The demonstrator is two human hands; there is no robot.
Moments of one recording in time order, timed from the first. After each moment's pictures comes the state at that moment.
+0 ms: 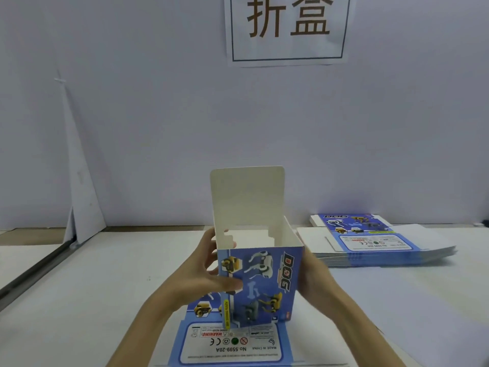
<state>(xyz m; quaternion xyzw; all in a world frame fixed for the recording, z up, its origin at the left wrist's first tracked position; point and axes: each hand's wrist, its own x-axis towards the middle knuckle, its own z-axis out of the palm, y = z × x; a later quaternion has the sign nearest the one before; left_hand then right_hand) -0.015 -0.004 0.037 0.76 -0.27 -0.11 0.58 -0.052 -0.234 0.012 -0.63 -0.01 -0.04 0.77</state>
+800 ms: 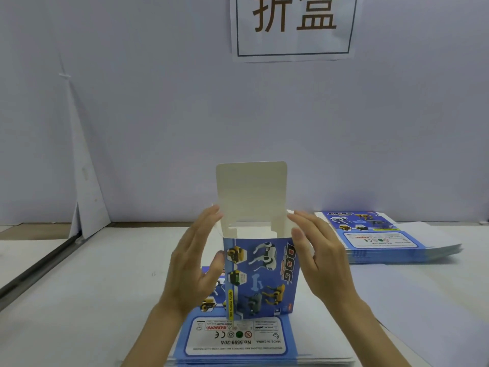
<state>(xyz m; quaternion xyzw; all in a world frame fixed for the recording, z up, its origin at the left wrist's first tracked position) -0.012 -0.002 0.023 0.73 -0.37 0.41 0.39 -0.066 -0.222 0.034 -0.82 -0.10 -0.45 0.33</state>
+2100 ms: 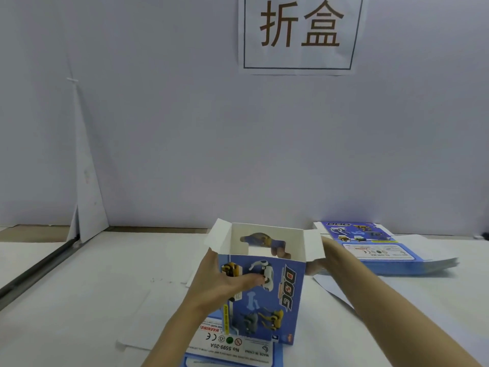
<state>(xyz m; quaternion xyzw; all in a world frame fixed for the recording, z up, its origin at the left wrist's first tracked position) -0.026 -0.026 0.024 0.74 -0.19 0.01 0.65 -0.005 -0.244 0.084 -0.77 0.09 0.24 0.59</state>
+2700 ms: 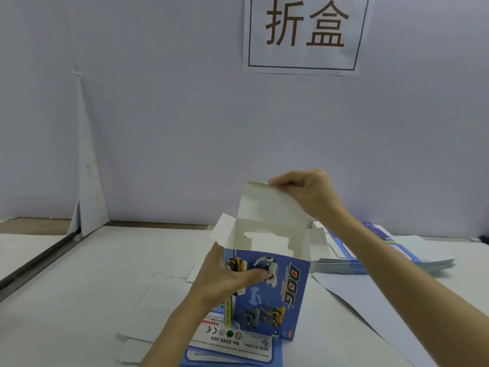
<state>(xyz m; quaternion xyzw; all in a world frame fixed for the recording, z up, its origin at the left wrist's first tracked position) -0.025 -0.028 0.023 0.73 -0.21 0.01 0.65 -0.009 -0.231 0.143 -0.84 -0.18 -0.33 0.39</state>
